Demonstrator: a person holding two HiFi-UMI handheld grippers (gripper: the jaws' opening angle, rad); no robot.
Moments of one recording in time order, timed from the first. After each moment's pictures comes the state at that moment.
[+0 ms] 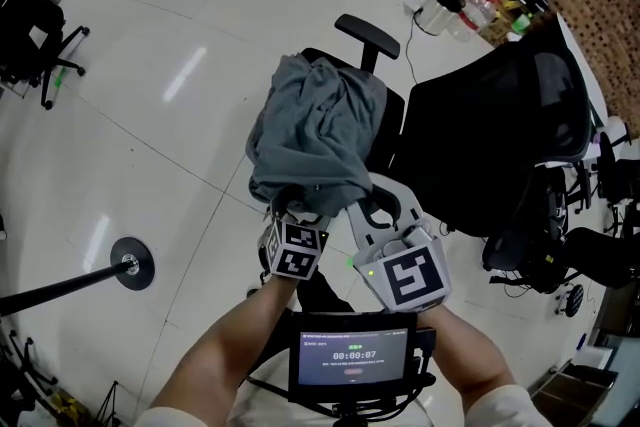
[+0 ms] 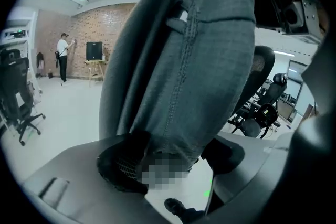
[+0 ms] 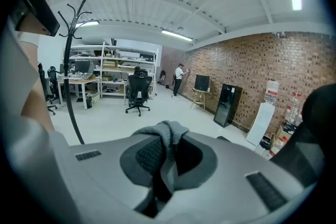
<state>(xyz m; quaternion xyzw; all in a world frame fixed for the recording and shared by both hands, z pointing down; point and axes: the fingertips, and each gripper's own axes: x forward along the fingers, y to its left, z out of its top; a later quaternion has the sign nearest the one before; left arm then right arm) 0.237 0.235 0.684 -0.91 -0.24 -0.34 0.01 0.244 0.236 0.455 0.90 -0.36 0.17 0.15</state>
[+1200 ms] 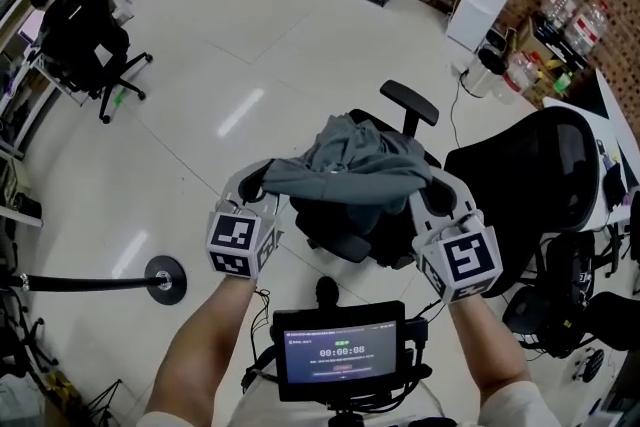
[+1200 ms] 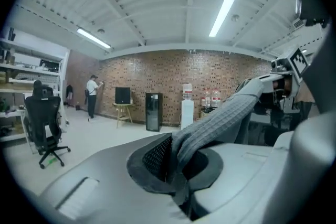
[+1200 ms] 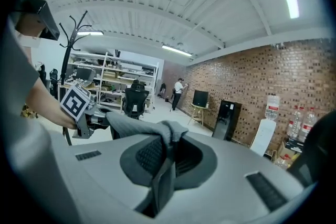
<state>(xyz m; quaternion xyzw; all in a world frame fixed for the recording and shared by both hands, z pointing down) 0.331 0.074 0.463 -0.99 -0.12 -0.12 0.00 0.341 0.280 0.383 0.91 -0.38 0.08 0.15</state>
